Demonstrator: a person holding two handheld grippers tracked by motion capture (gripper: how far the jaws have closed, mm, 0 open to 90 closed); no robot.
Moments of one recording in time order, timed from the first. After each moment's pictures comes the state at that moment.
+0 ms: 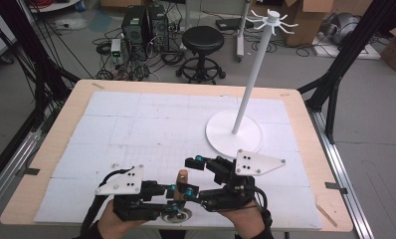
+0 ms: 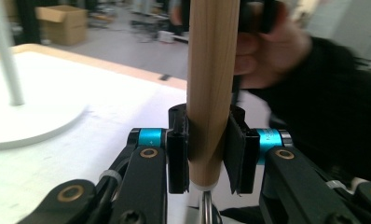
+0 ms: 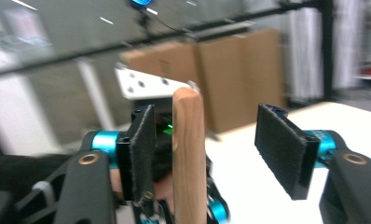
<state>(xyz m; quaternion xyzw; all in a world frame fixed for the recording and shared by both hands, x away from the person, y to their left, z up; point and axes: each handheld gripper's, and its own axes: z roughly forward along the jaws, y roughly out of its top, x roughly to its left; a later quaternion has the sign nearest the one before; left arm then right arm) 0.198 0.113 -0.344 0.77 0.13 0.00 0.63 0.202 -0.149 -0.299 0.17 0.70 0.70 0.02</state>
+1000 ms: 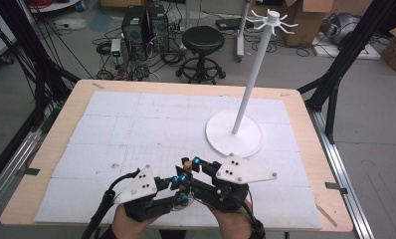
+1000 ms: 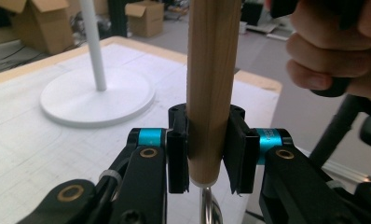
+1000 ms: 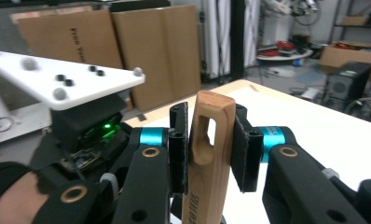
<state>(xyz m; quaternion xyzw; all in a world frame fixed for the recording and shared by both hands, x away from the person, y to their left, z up) 0.187 0.093 -0.346 0.77 0.19 0.10 0.60 0.185 -0.129 -0.288 0.24 0.73 0.63 0.14</state>
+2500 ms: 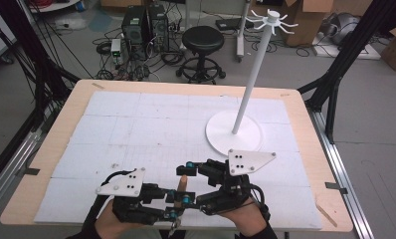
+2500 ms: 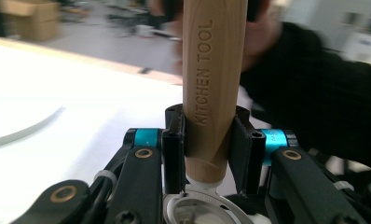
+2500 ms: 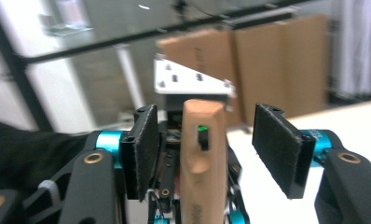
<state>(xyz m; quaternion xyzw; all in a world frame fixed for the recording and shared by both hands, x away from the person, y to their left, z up) 0.200 0.115 -0.350 0.77 0.10 -0.04 0.63 0.209 -0.142 -0.300 0.11 0.71 0.69 -0.05</state>
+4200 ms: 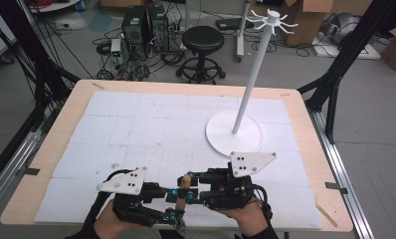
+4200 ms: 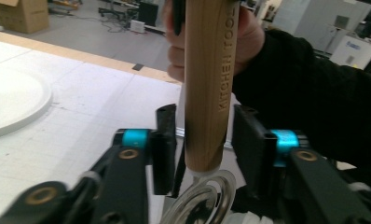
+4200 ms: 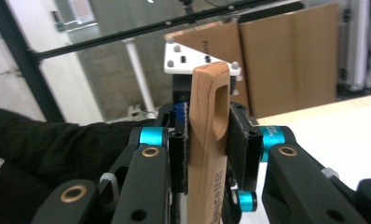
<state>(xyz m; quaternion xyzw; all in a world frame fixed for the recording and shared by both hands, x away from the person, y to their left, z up) 0.202 0.113 -0.352 0.77 0.08 -0.08 0.62 0.214 -0.150 -0.313 0.08 0.71 0.69 -0.09</state>
